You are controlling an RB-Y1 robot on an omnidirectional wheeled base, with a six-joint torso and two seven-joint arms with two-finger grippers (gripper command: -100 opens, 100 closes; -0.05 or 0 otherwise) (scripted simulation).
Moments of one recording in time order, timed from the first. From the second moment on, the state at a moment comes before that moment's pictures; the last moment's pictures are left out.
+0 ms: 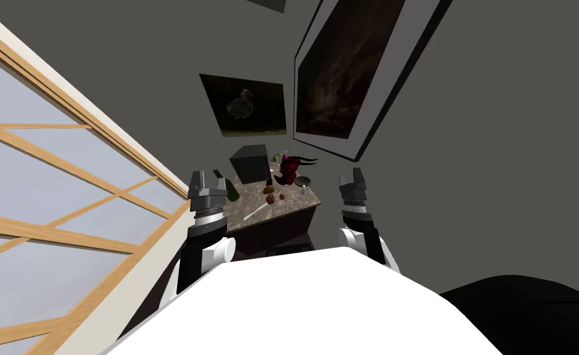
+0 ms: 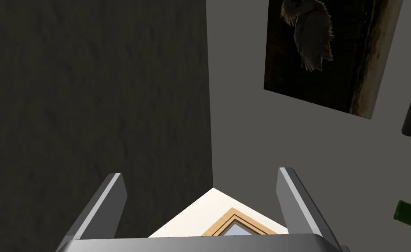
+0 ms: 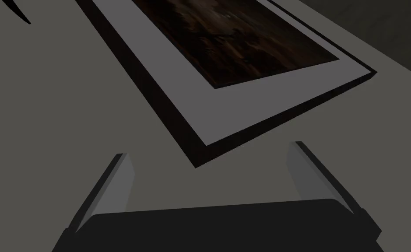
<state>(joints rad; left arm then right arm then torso) 0.49 -0.01 0.01 -2.40 -0.04 -0.37 0.05 0.52 -0.02 -0.06 -2.33 -0.02 -0.41 0.07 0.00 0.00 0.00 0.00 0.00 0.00</state>
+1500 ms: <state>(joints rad) 0.49 -0.01 0.01 -2.39 -0.04 -0.37 0.05 0.45 -0.31 -0.08 -1.98 0.15 -0.22 0.29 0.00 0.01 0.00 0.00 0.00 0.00</state>
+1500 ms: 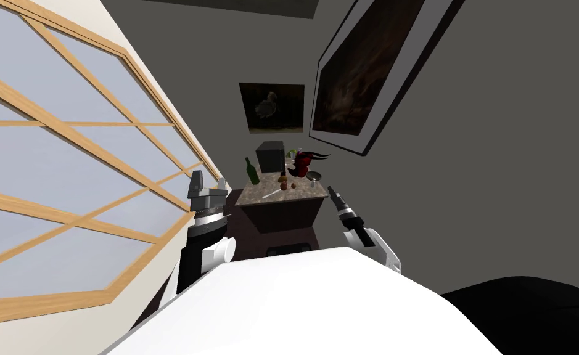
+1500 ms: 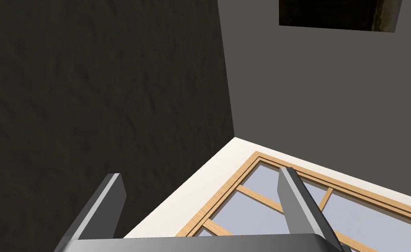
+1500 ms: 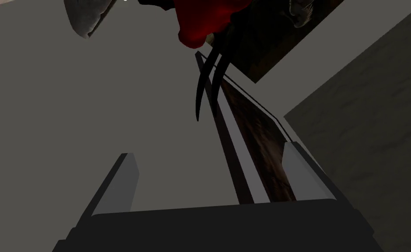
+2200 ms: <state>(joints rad) 0.49 -0.01 0.01 -2.39 -0.04 -0.37 0.05 0.40 -0.39 -0.09 -1.82 0.23 -0.15 0.38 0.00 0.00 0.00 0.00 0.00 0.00</state>
